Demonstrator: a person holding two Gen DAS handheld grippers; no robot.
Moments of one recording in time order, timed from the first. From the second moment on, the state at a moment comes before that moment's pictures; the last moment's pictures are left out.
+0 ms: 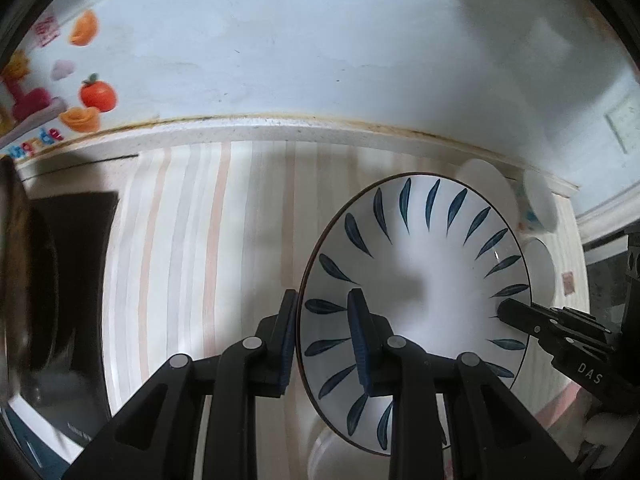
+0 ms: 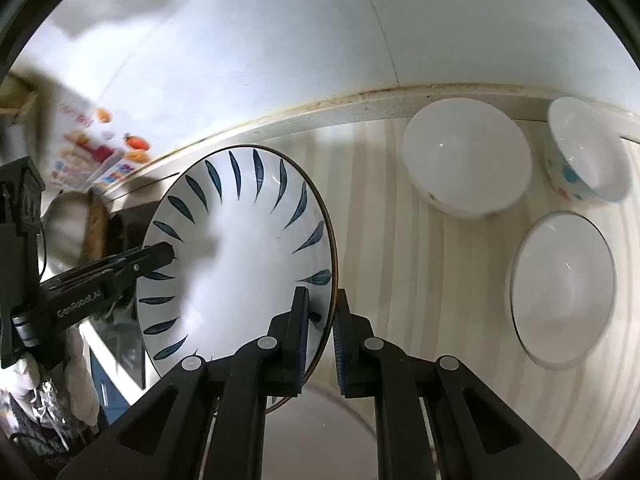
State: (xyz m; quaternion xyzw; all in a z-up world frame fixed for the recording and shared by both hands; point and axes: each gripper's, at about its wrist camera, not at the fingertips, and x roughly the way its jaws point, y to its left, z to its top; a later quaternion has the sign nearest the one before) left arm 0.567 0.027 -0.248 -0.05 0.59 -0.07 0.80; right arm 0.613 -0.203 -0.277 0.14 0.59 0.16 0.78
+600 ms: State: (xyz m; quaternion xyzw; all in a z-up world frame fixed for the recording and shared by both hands) left arm 0.450 0.001 -0.237 -0.05 0.60 -0.07 0.80; right arm 0.478 -0.237 -0.255 0.13 0.60 0.19 0.77
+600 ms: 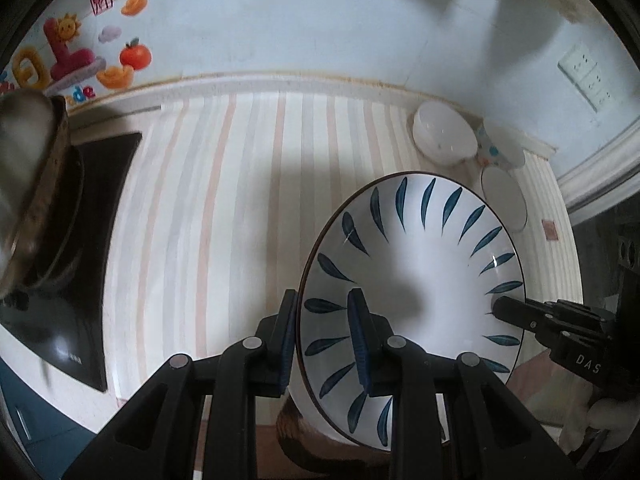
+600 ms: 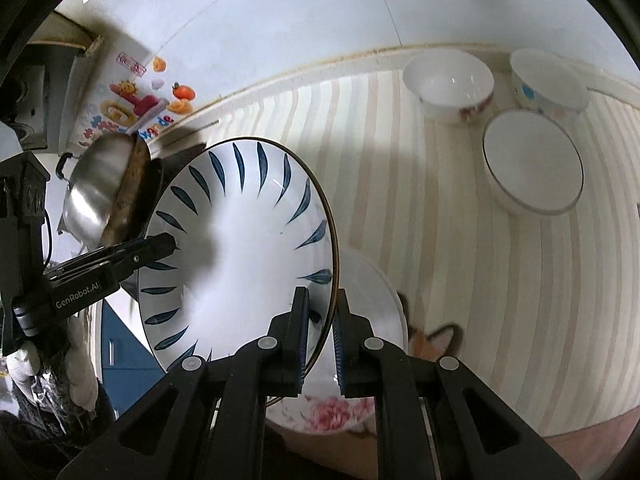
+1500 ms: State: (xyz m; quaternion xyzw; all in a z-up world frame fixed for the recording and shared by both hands) left arm 0.435 -0.025 -0.340 -0.04 0.68 -0.02 0.74; right arm 0.465 -0.244 -0.359 0.11 0.66 0.19 0.72
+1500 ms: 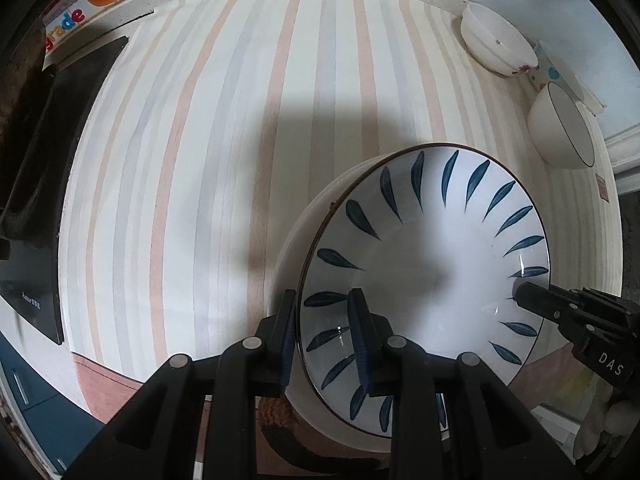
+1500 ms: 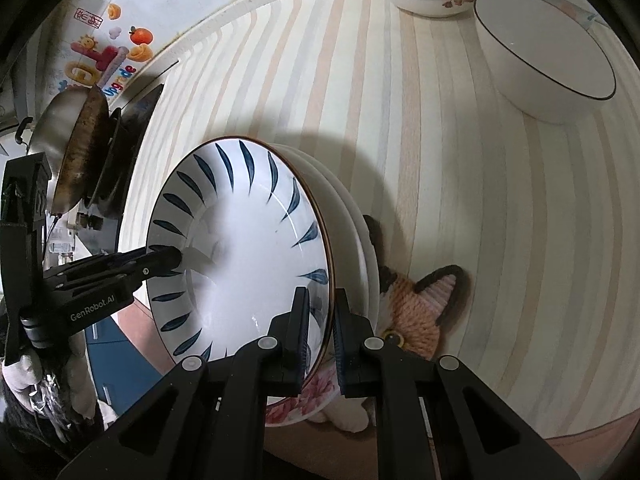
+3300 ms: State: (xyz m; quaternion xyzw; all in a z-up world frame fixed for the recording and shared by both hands) left arm 0.308 -0.037 -0.154 -0.01 0.56 -0.05 0.83; right arm 0.335 -0.228 -0.162 0.06 0.55 0.11 0.82
